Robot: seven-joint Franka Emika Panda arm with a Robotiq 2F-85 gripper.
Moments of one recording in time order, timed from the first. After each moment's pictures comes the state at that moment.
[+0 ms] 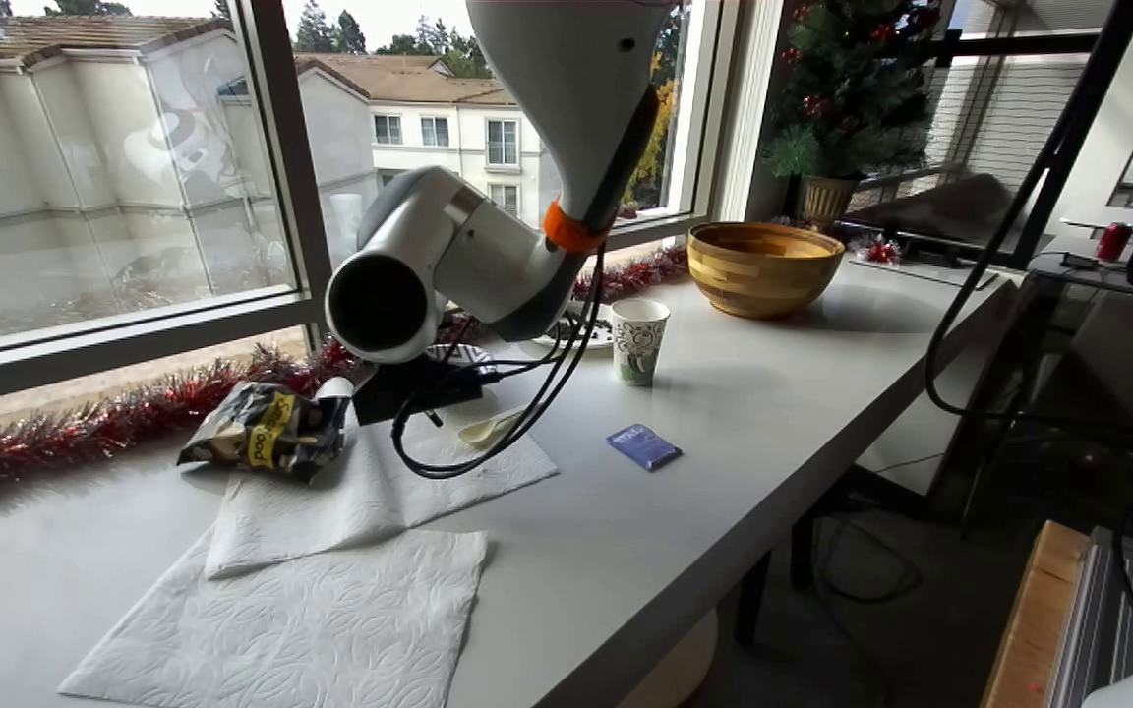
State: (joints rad) arm 0.65 0.85 -0.47 -1.63 -1.72 2.66 2.36
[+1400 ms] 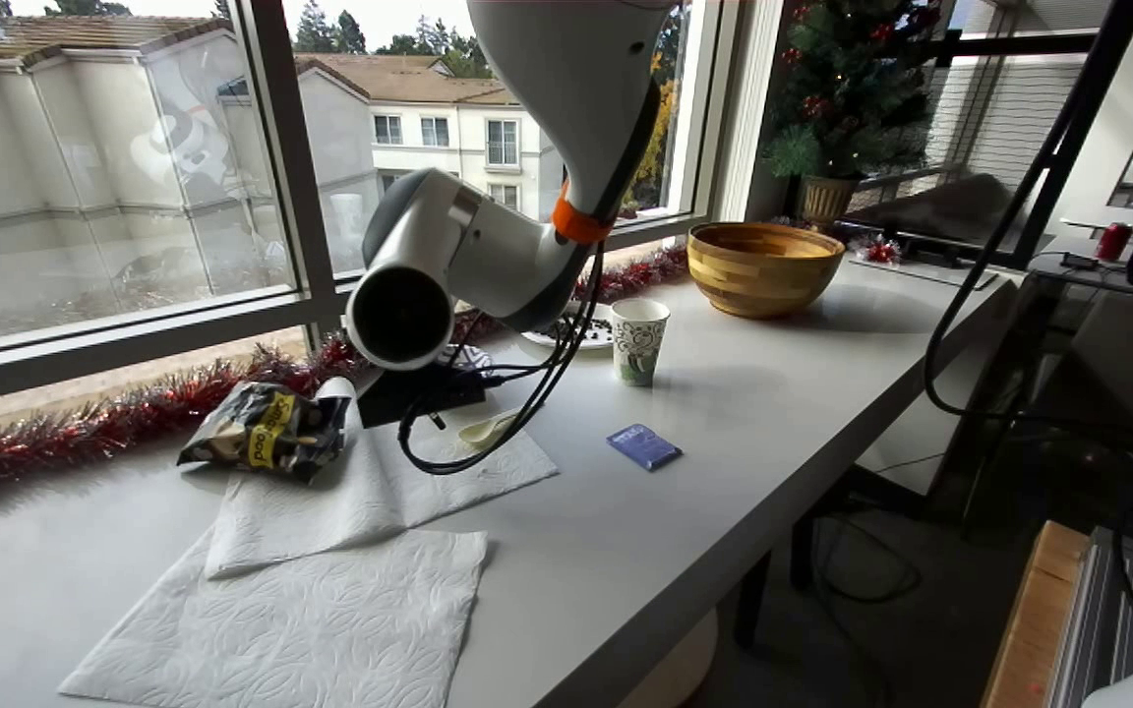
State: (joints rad) arm 0.65 0.86 -0.47 -1.62 -1.88 2.68 2.51
